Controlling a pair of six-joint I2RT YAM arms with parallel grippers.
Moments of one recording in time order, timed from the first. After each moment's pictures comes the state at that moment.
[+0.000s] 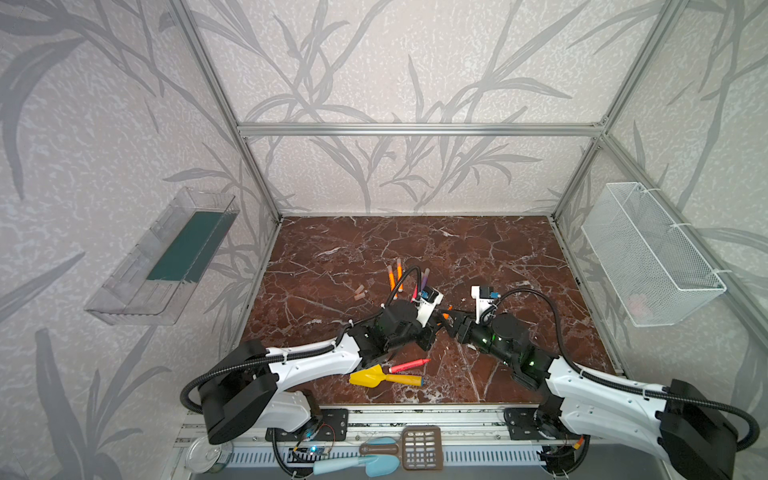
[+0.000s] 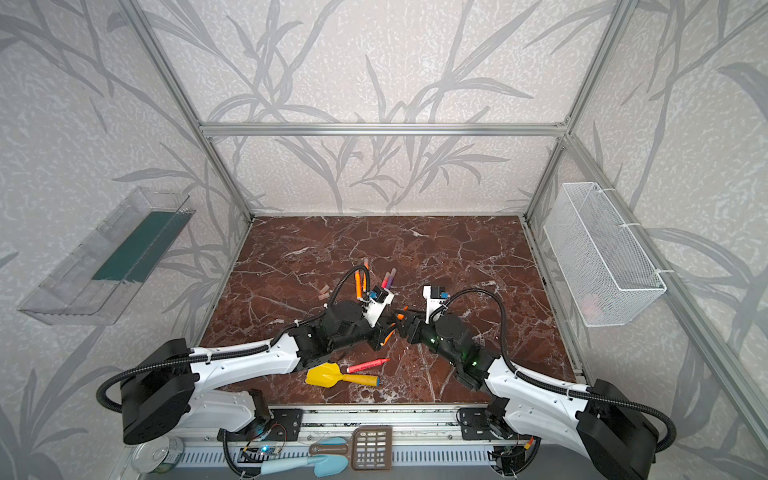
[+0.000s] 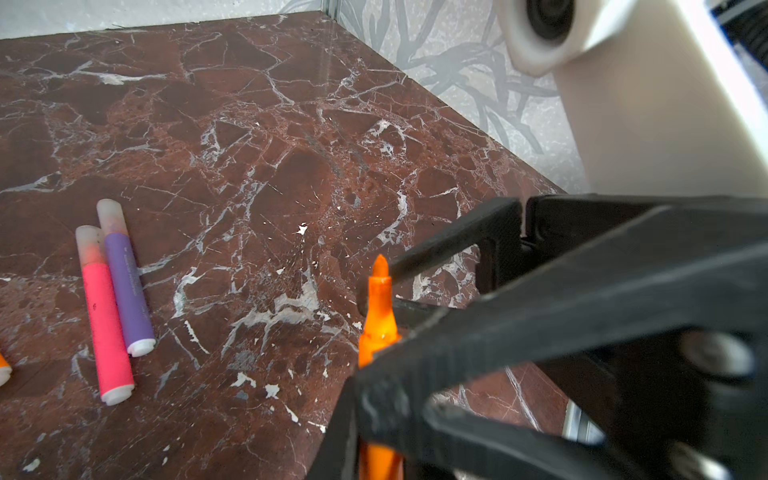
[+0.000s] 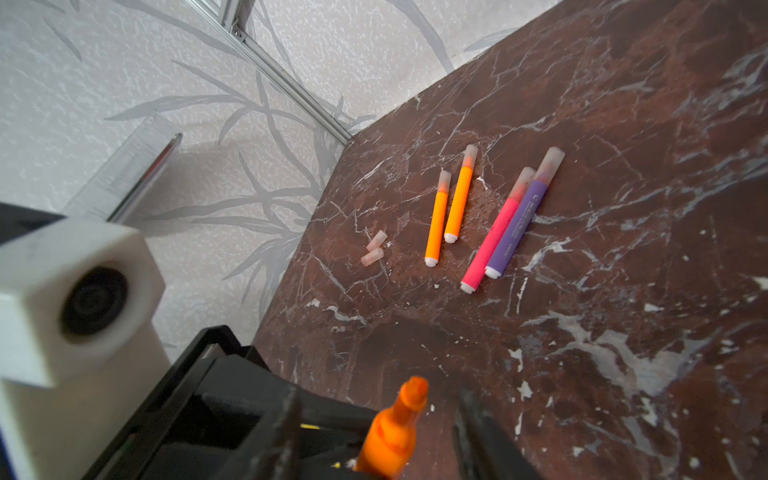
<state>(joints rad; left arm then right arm) -0.98 1.35 0.65 0.25 0.07 -0.29 0.85 1.02 0.31 0.46 0.04 0.85</state>
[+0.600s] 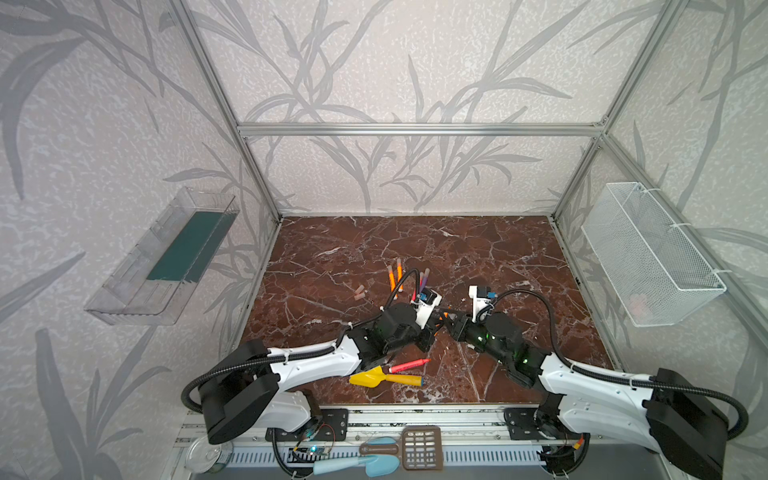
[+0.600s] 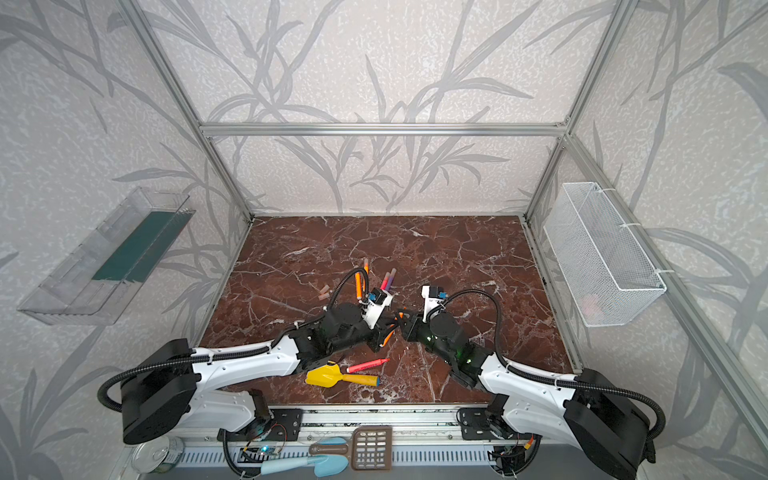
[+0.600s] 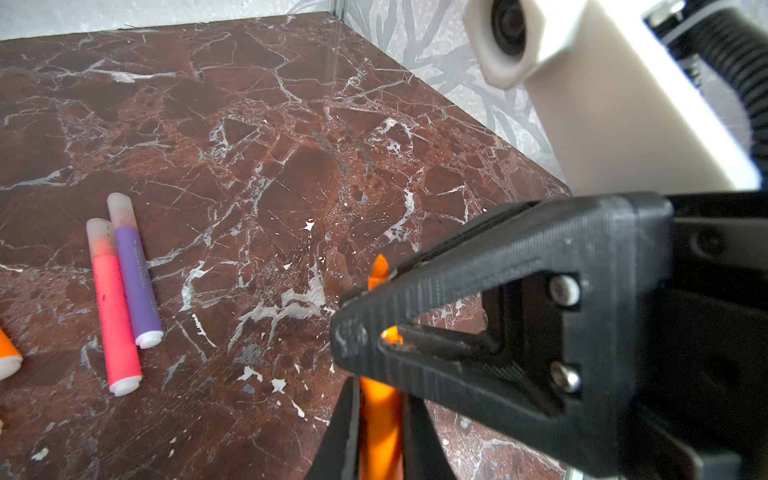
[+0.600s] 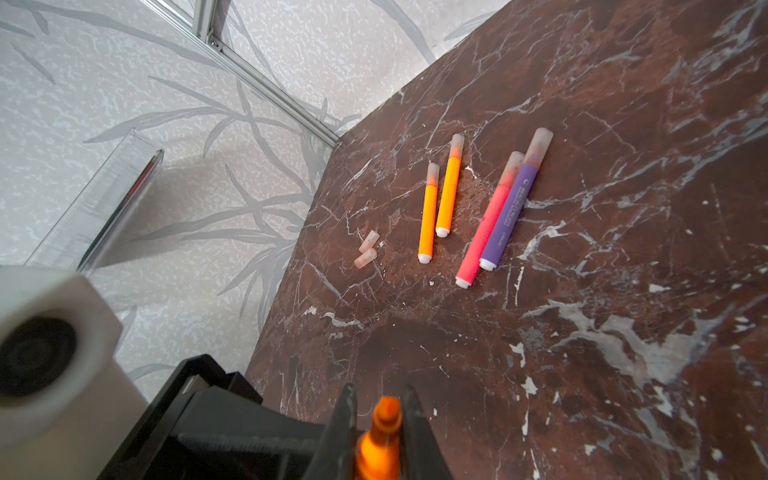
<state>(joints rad) -0.98 1.34 0.62 0.29 0.04 -0.29 0.87 1.08 0.33 0.50 0.08 0.91</state>
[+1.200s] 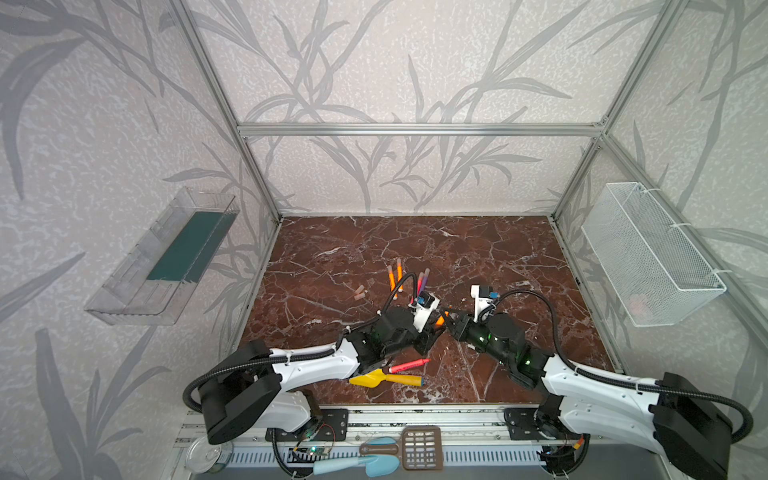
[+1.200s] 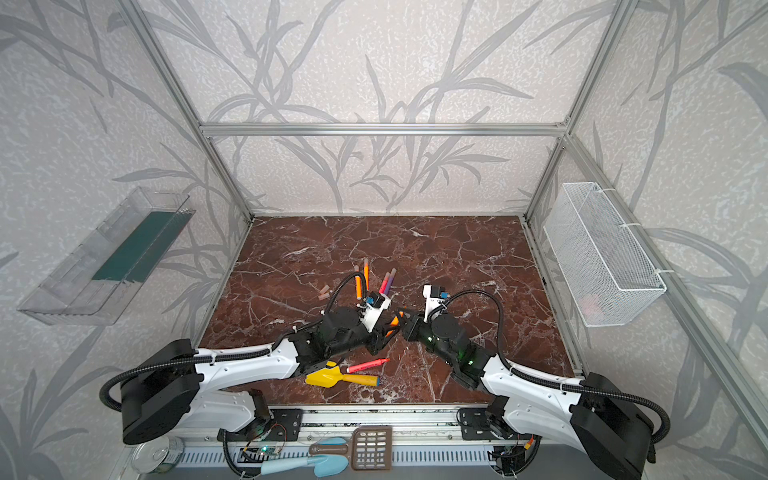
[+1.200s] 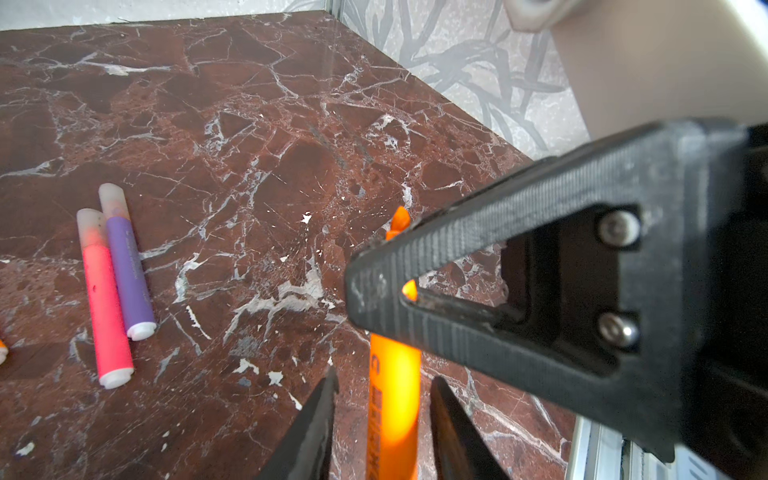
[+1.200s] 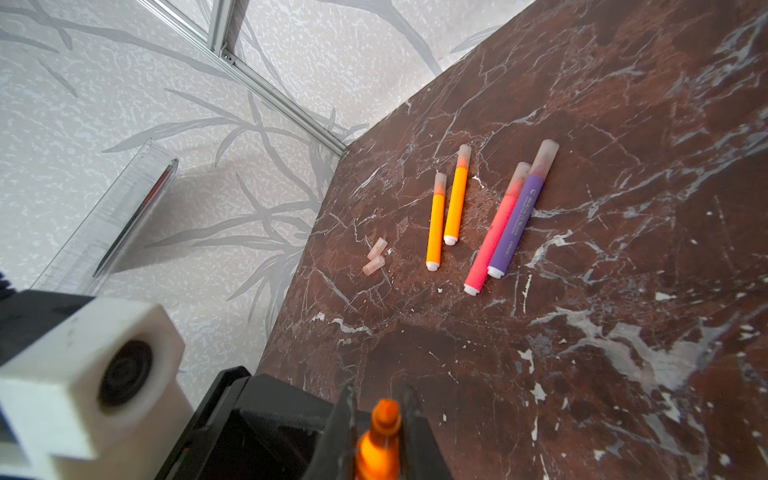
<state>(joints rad) -0.98 1.34 0.56 0.36 0.04 -0.29 0.87 1.04 0.33 0.49 0.11 0.92</state>
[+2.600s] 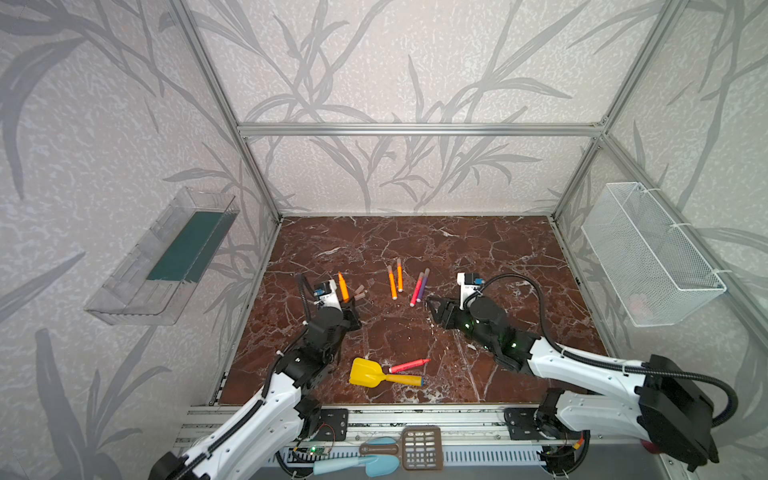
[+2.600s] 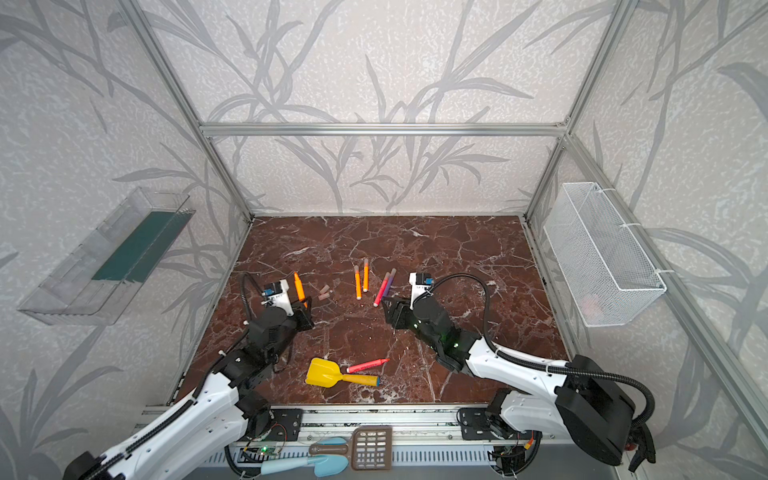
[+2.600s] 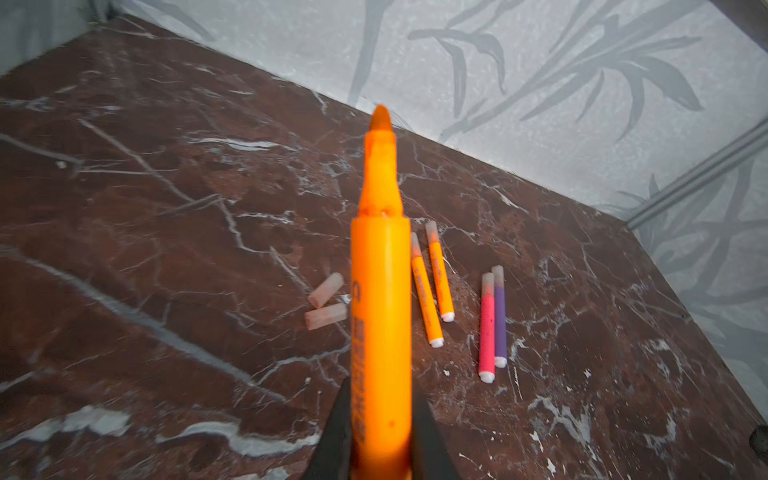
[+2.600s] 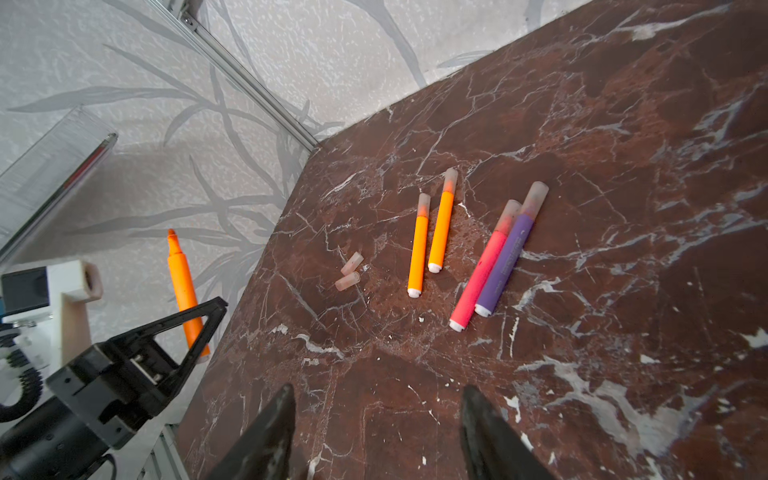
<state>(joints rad) -0.45 0.65 0.33 -0.08 -0.33 -0.59 0.89 1.23 0.58 0.30 0.18 0.78</state>
